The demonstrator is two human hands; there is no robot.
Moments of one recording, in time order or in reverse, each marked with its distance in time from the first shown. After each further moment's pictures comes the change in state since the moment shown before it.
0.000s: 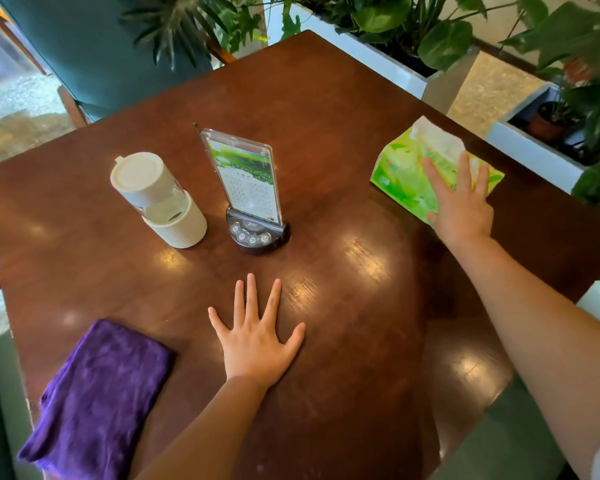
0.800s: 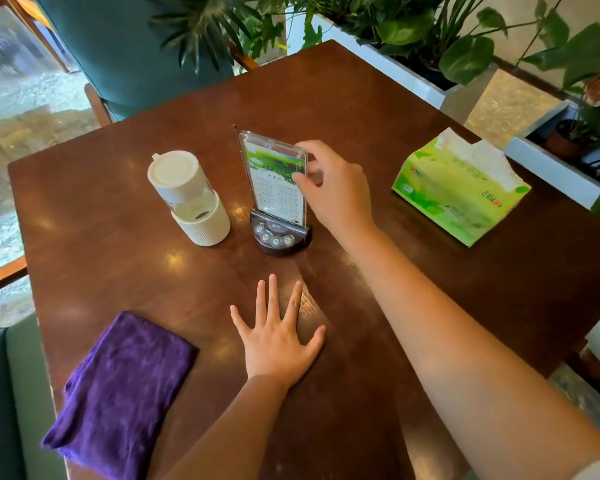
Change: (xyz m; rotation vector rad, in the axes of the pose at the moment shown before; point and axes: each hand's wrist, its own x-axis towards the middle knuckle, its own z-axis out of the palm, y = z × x) left_hand 0.000 -0.001 -0.003 -0.024 -0.045 0.008; right_hand -0.052 -0.195 -0.095 0.901 0.154 -0.395
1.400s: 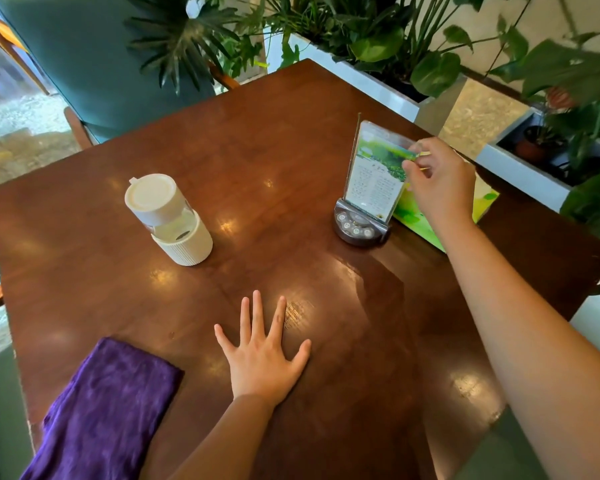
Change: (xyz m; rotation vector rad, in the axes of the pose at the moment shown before) left_hand -0.002 -0.001 0.001 -0.004 0.018 -0.009; right_hand 0.007 0.108 -0.099 -0.096 0.330 0.172
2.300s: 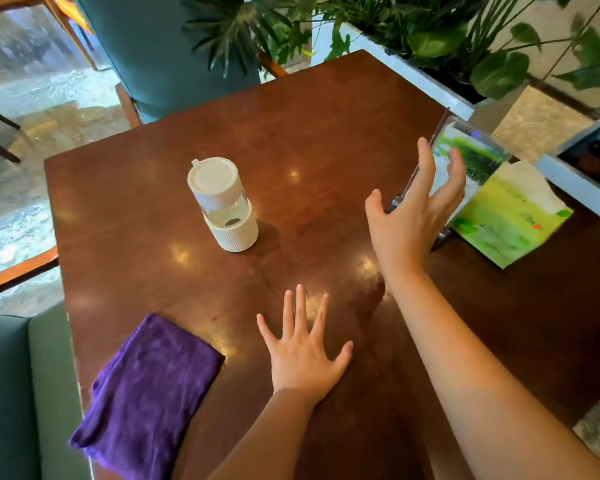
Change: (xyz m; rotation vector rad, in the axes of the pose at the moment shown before) left_hand 0.000 0.000 -0.001 -0.048 0.009 0.026; right_hand -0.071 -0.088 0.080 -0.088 0.222 -0.045
